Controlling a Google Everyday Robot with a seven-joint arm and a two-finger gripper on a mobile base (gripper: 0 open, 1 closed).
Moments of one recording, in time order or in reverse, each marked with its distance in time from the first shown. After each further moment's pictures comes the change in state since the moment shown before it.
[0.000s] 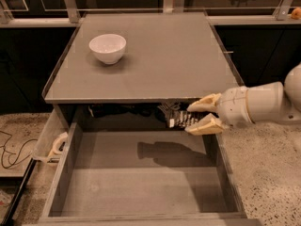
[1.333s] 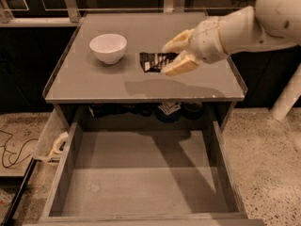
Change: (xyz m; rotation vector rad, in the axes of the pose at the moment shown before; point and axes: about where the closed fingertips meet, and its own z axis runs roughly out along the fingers) arm -0.120 -0.121 0.016 0.028 -0.077 -0.205
